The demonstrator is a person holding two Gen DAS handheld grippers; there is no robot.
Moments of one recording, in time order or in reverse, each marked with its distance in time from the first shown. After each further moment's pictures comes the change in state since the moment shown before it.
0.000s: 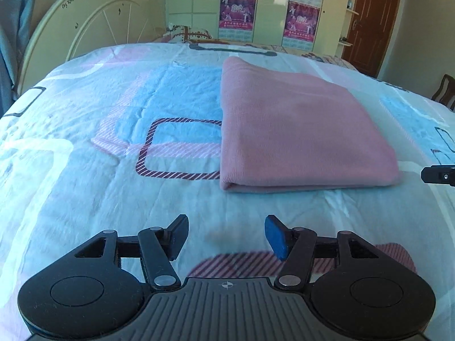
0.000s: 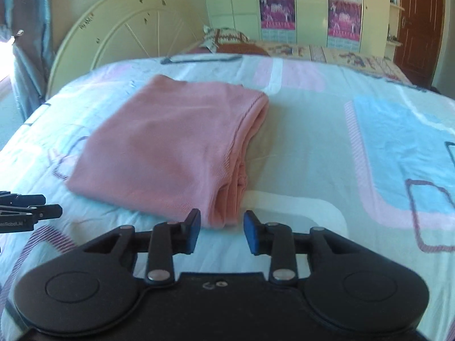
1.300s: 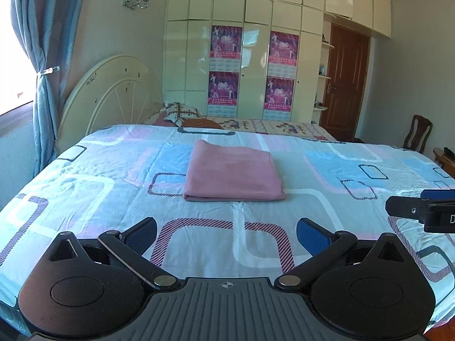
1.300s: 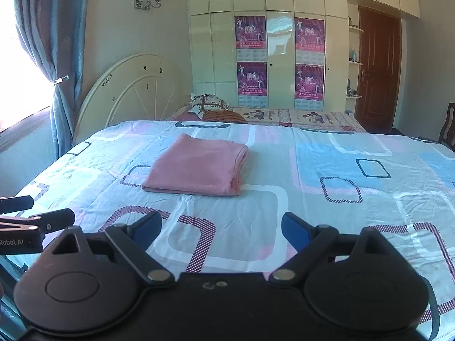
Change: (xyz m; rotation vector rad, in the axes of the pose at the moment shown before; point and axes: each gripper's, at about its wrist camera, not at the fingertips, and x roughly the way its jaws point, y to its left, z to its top) left arm -0.274 -0.069 -0.106 0.013 -0.321 -0.012; right arm -0.256 0.082 -0.116 0.013 -0.281 -0.119
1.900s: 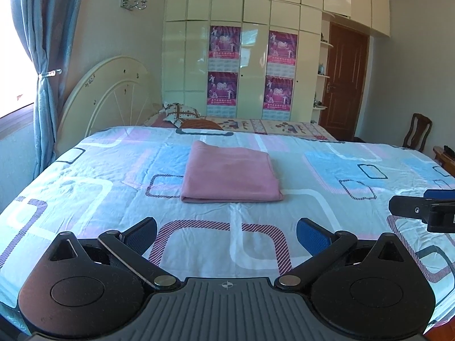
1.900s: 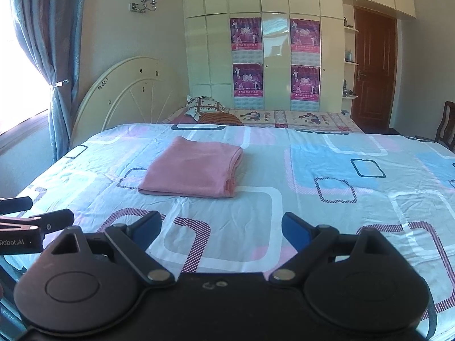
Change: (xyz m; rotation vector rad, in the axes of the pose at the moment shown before) left arm -0.003 -0.010 0.003 0.008 -0.001 0.005; right arm -0.009 -0.008 -0.002 0.014 -0.009 -0.011
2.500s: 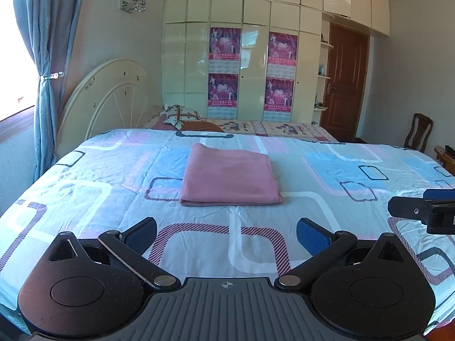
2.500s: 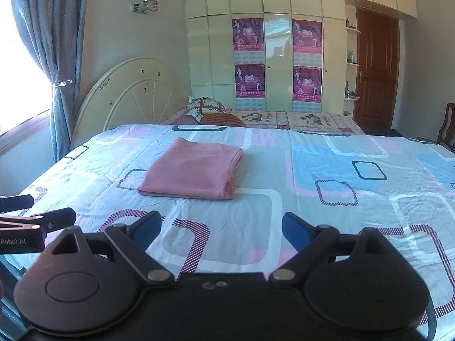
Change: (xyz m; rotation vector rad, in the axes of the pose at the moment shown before) left arm 0.000 -0.006 0.004 0.003 -0.006 0.008; right arm 0.001 -0.005 0.003 -0.007 -0.001 0.009
